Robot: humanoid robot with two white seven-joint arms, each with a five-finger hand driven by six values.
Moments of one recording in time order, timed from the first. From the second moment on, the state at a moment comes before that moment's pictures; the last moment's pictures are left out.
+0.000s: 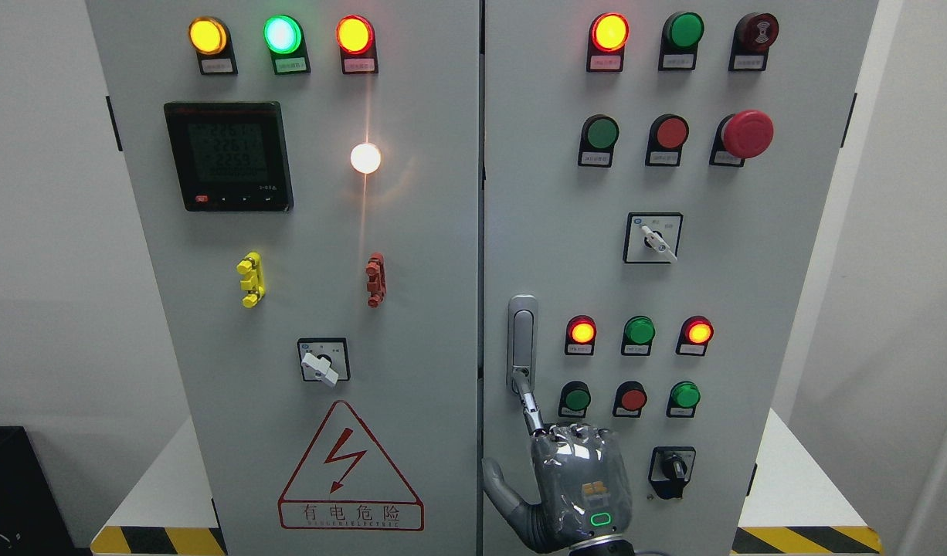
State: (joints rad) left arm 0.00 -0.10 -0.10 -0.07 0.07 -0.06 0.01; right arm -0.31 0.13 0.30 -1.65 1.48 0.11 -0.17
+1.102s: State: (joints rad) left arm 0.00 -0.10 -0.10 -0.07 0.07 -0.06 0.01; right arm -0.31 0.13 0.30 -1.65 1.48 0.11 -0.17
